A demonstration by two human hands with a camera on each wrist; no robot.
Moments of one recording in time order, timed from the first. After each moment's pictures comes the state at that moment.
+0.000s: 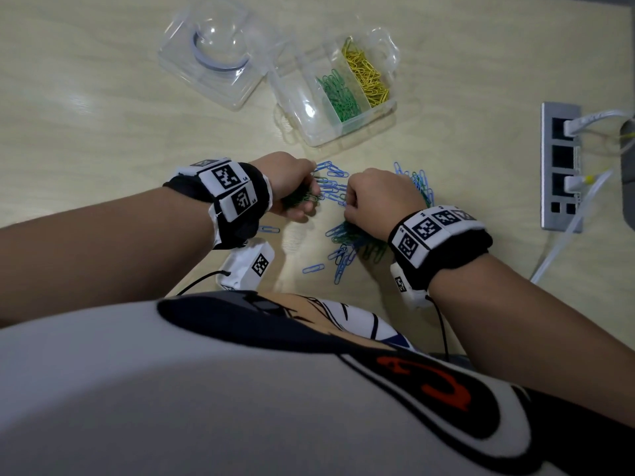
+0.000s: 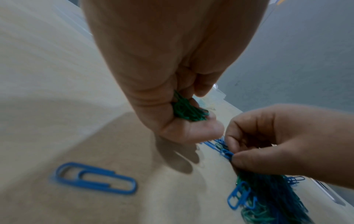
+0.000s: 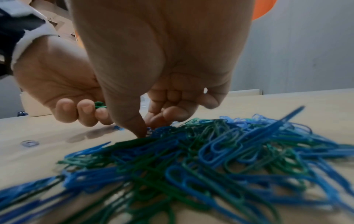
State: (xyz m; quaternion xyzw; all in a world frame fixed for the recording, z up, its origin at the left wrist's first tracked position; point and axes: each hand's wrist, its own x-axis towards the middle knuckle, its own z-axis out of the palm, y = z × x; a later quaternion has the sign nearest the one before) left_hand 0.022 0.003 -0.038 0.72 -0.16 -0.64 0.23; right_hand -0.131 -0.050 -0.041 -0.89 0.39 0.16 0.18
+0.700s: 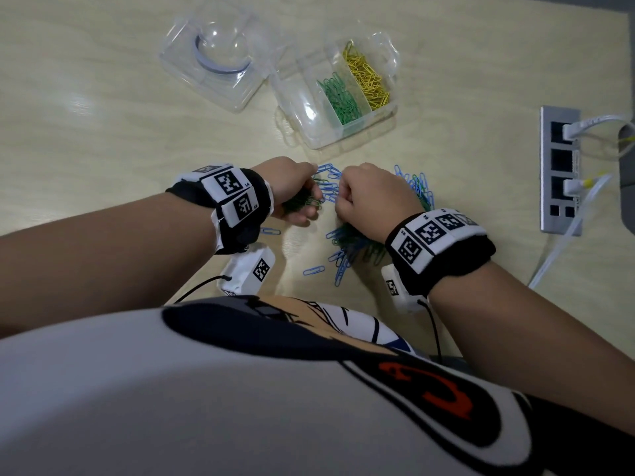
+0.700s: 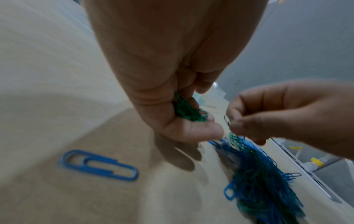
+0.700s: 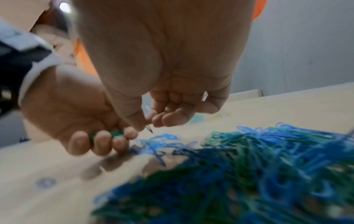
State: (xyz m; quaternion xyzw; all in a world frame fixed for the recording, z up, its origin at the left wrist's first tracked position) left_hand 0.021 0.006 -0.039 0.72 -0.15 -0.64 0.24; right_hand -0.125 -0.044 -0.032 -0.88 0.40 0.11 0.23
